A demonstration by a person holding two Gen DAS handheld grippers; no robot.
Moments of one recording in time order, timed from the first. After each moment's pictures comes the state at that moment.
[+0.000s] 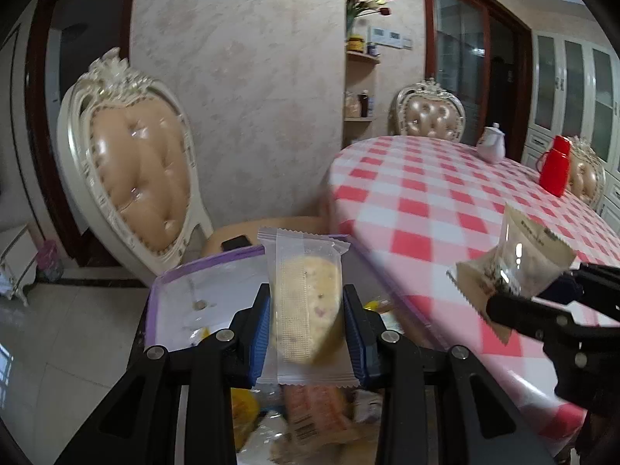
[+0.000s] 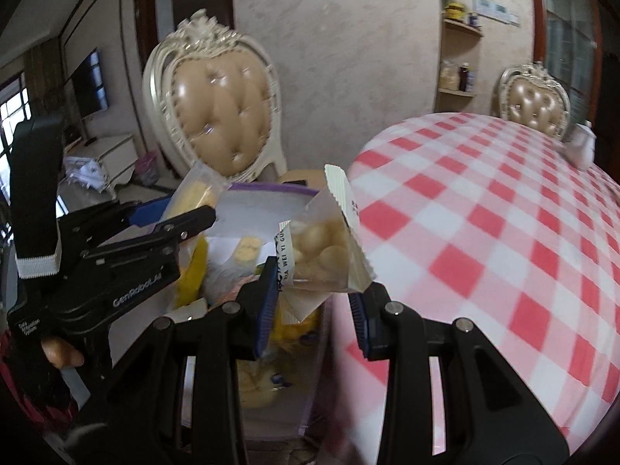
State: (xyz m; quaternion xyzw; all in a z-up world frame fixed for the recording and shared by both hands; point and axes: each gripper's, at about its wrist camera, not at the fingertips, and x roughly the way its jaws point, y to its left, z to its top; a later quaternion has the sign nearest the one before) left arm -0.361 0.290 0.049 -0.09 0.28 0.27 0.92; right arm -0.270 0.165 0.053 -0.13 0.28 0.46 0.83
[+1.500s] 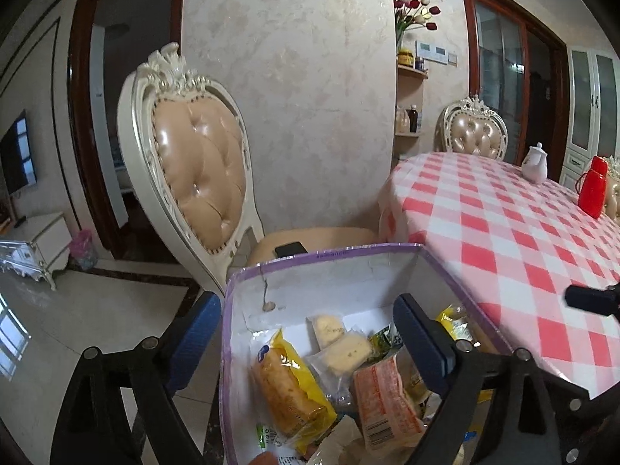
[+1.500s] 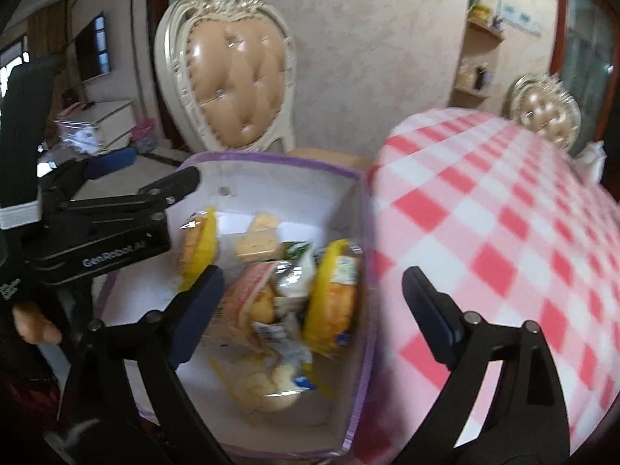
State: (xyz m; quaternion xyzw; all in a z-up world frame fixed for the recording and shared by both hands) left arm -0.397 0.321 0.047 -0.09 0.25 0.35 0.90; right arm -0.302 0.202 0.036 -0.20 0.28 0.44 0.83
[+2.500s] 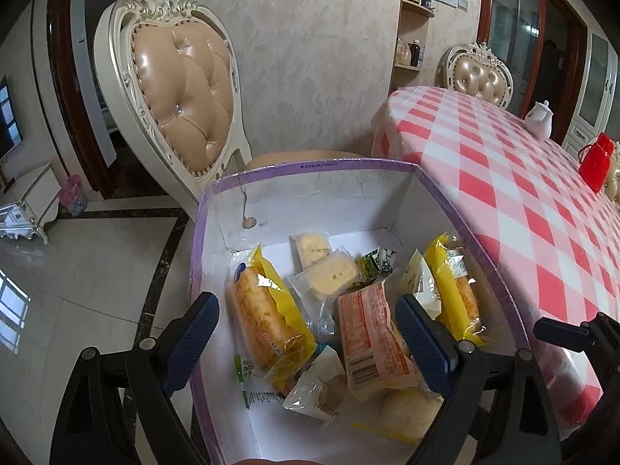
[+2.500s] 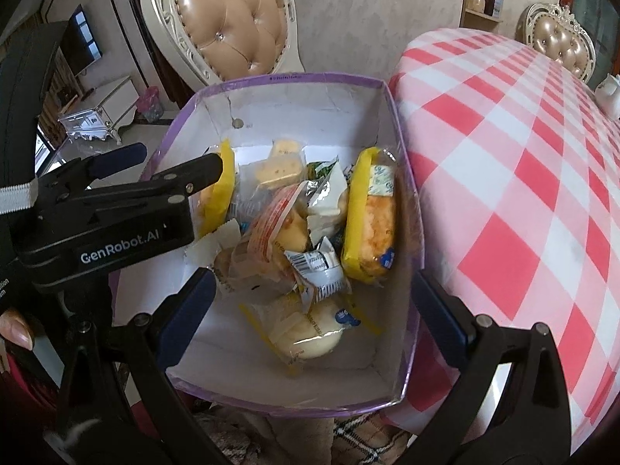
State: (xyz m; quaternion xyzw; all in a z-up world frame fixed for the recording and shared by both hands) left arm -0.388 0.322 0.014 -0.16 0.37 0.31 0.86; right arm -0.304 0.209 -0.005 -0.18 0.42 0.44 0.77
